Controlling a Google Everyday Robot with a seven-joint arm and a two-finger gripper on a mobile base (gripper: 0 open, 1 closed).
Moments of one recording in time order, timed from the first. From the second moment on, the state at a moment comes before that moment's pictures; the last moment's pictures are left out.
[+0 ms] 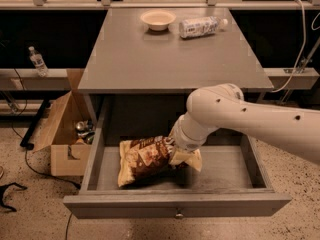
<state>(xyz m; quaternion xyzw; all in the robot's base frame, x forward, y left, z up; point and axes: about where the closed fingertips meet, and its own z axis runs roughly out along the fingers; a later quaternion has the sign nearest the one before) 0.528 -0.044 0.652 -0.72 0.67 0.04 0.18</state>
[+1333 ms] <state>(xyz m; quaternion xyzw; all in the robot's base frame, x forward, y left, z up) 0.540 -0.162 0.743 -0.65 0.67 0.12 0.32</state>
